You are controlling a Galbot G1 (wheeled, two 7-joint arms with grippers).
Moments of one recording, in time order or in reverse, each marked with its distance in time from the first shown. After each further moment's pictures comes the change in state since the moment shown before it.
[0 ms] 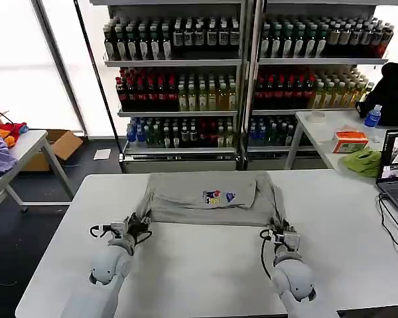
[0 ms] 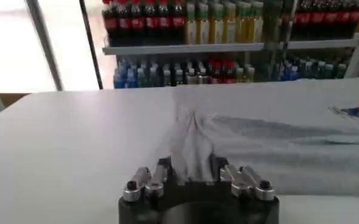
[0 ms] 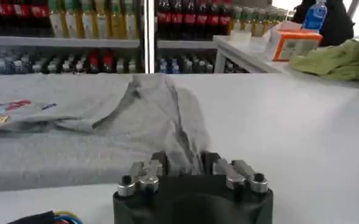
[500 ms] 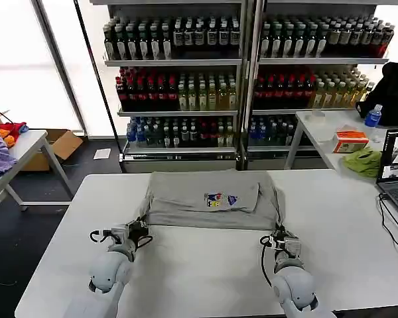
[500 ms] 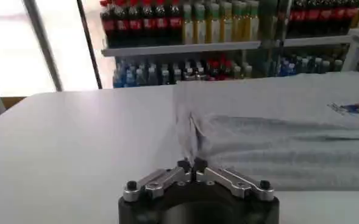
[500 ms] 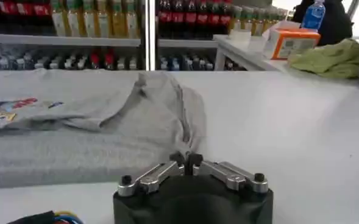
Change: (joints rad) left arm 0.070 0.003 0.004 -0.088 0.033 -0.010 -0.010; right arm -0.077 -0.007 -0.016 0.144 -0.025 -0.016 0.014
